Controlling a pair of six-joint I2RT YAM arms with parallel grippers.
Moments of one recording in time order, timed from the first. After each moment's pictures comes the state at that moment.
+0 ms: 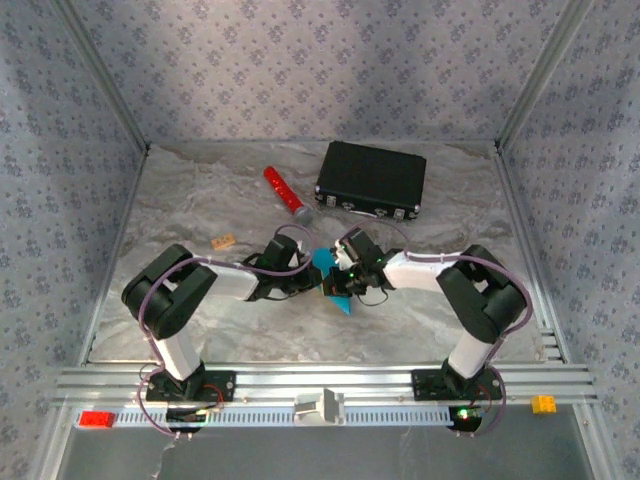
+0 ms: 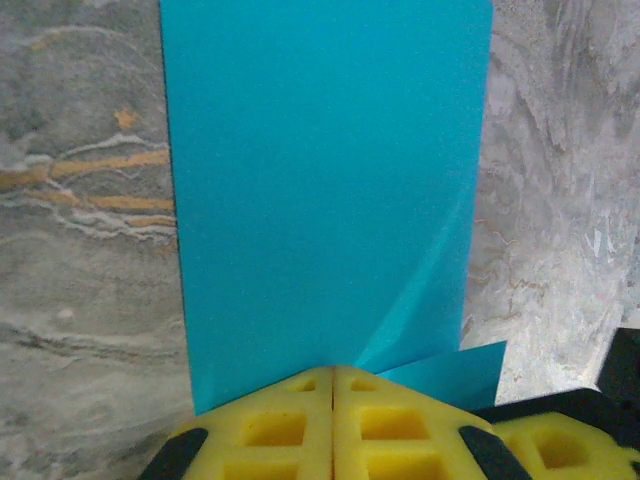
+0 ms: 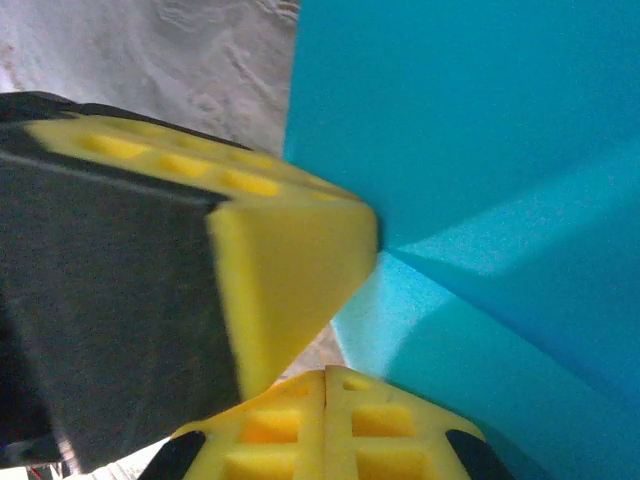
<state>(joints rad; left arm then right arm) -0.72 1.74 0.66 0.30 0.37 -0.99 0.71 1.71 0.81 -0.12 -0.47 0.64</state>
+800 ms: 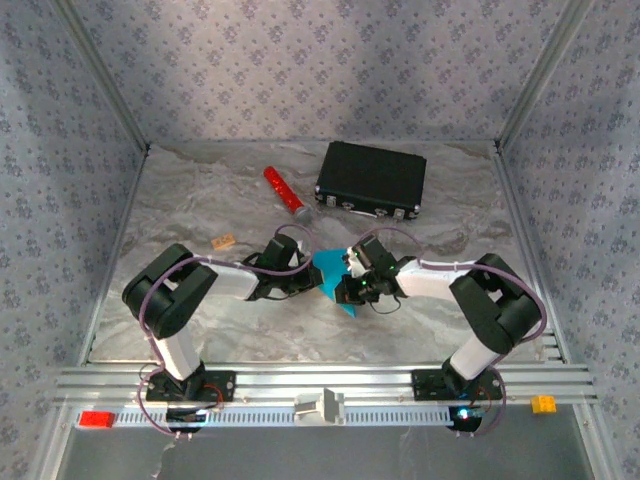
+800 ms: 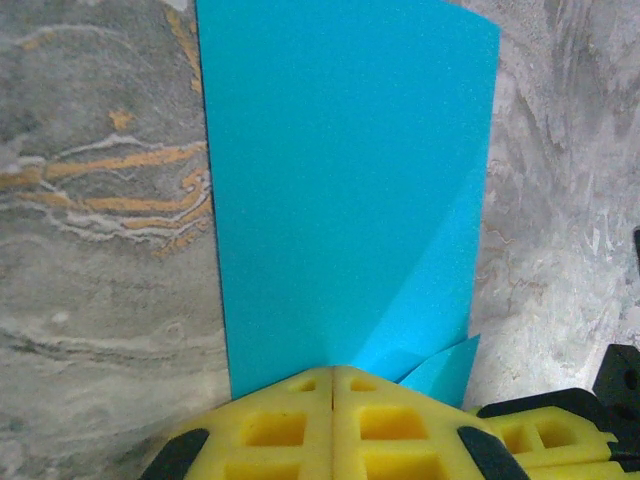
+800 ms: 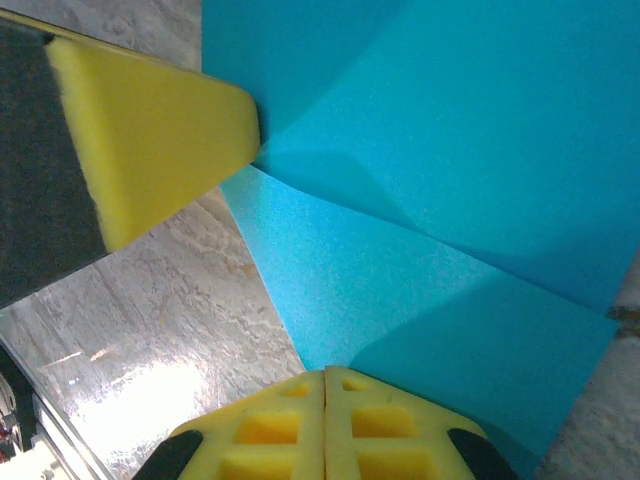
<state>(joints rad) -0.72 1.75 0.67 0.30 0.38 -0.99 0.68 1.60 0.69 -0.14 -0.46 0.60</state>
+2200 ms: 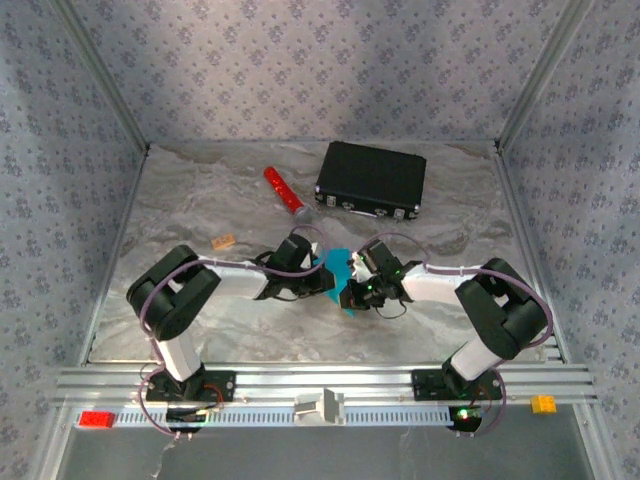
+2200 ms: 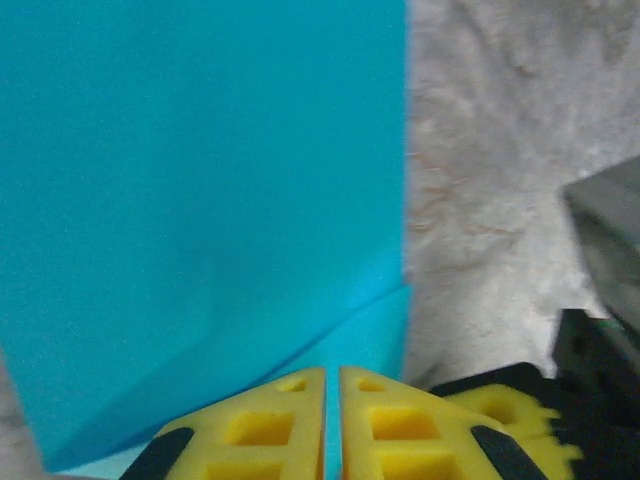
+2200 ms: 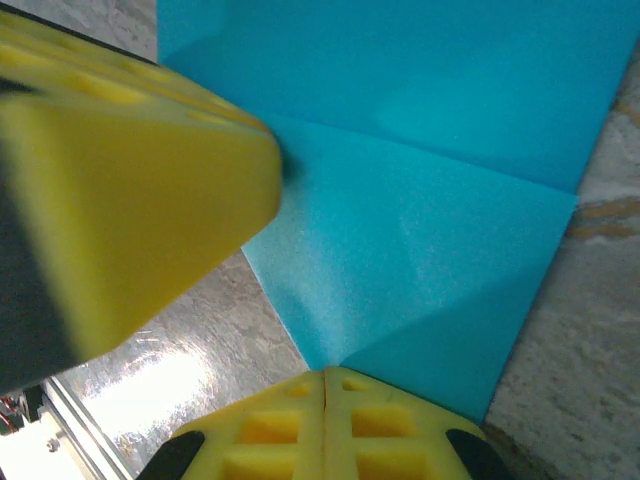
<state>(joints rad) -0.79 1.76 0.75 0.21 0.40 -0.97 0.66 1.57 0.63 -0.13 -0.50 0.60</state>
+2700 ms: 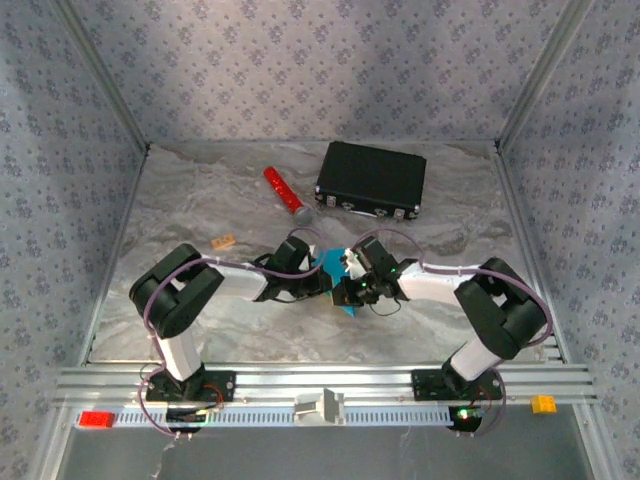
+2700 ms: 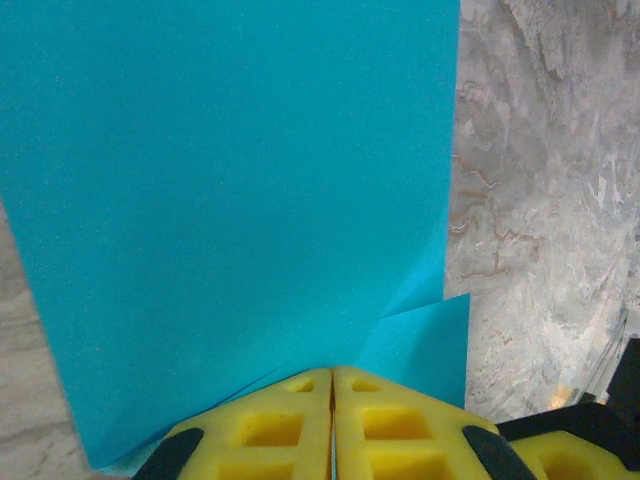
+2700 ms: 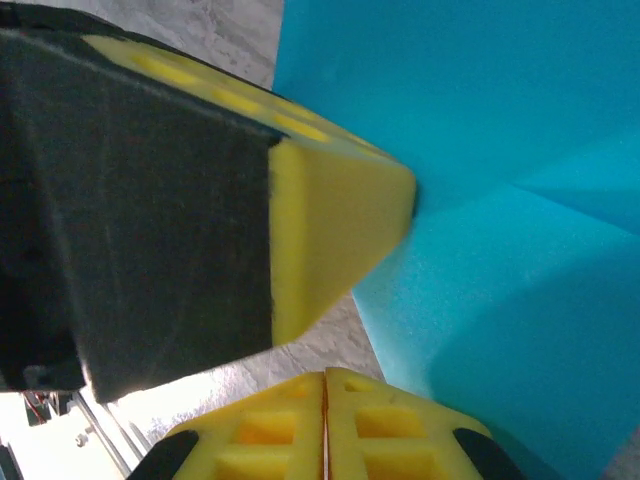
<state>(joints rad) -0.79 1.77 0.72 0.25 0.39 -0.99 0.69 1.58 0.68 -0.11 -0.51 0.61</state>
